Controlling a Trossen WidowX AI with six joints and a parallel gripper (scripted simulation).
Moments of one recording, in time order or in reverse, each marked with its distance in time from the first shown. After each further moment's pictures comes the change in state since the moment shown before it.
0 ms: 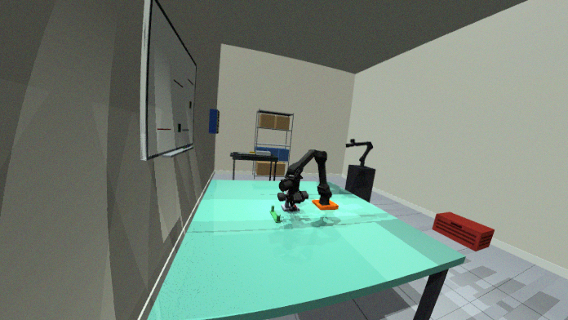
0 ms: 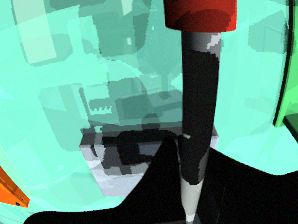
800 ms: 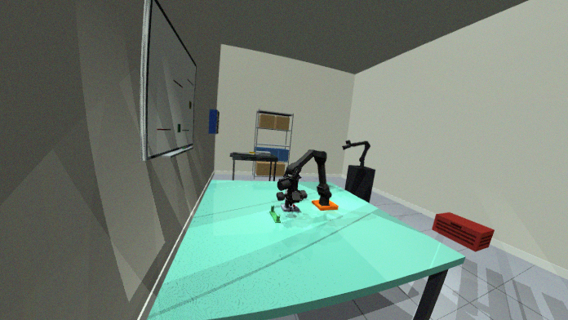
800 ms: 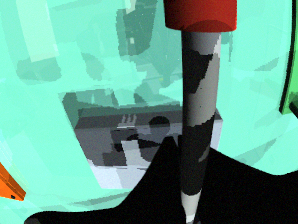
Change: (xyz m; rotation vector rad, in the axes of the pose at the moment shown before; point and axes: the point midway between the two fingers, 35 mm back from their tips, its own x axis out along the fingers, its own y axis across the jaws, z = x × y) arm 0.004 0.000 -0.016 -0.004 -0.001 0.015
